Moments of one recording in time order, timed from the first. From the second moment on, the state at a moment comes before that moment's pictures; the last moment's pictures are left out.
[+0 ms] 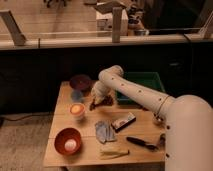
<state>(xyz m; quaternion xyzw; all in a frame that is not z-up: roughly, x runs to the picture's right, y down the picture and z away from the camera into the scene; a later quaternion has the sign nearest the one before) -0.045 0.046 0.893 -0.20 -0.24 -0.16 0.94</state>
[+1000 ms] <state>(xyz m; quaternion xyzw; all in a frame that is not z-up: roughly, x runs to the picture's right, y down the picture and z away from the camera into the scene) -0.009 0.046 0.945 -0.25 -0.19 -0.12 0.94</state>
